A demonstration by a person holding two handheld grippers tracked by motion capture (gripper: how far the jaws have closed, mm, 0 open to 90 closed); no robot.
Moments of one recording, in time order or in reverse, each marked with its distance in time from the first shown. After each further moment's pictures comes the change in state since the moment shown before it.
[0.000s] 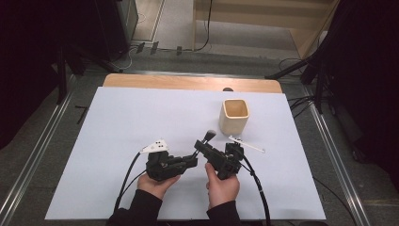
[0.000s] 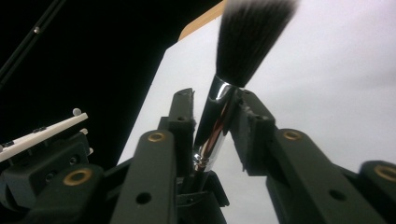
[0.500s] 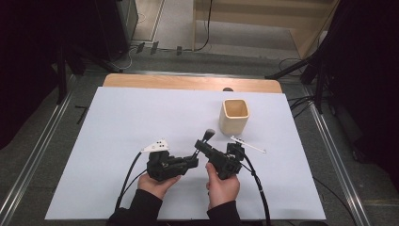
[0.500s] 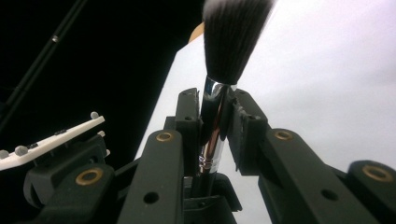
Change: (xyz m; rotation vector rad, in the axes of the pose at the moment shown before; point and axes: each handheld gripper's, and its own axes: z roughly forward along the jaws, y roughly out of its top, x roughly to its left) left arm 0.000 0.001 0.002 0.017 -0.009 -0.003; right arm -0.004 0.000 -0.001 -0.004 0.059 0.044
